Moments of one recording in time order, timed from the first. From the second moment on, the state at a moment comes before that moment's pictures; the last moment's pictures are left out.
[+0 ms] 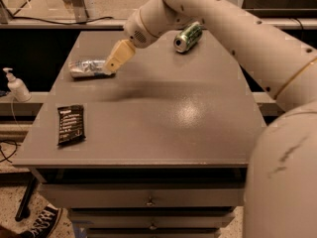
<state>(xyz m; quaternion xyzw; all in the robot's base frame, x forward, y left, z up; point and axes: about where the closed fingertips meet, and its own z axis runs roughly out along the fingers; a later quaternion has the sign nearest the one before) 0.688 0.112 0.907 -0.59 0.68 0.22 0.38</state>
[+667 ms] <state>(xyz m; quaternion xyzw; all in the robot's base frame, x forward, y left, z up) 0.718 0.150 0.867 -0.62 0.67 0.20 0.35</state>
